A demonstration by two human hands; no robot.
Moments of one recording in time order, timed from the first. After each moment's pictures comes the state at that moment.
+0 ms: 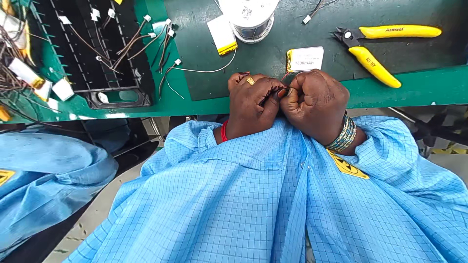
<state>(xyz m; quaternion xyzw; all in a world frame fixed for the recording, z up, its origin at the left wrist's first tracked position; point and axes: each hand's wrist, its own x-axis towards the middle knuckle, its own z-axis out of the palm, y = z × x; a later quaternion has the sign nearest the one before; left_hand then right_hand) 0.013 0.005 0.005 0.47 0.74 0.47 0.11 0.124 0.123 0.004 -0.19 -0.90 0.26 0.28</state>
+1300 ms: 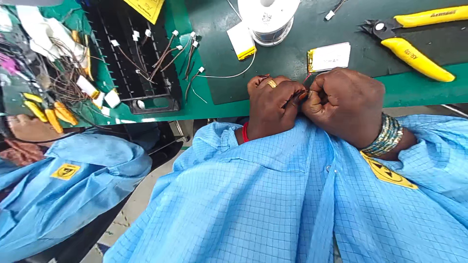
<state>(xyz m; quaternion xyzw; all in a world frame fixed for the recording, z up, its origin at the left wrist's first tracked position) 0.012 0.005 0.002 0.49 0.74 0.44 0.08 0.126 0.130 0.008 -0.16 -0.92 0.27 0.23</state>
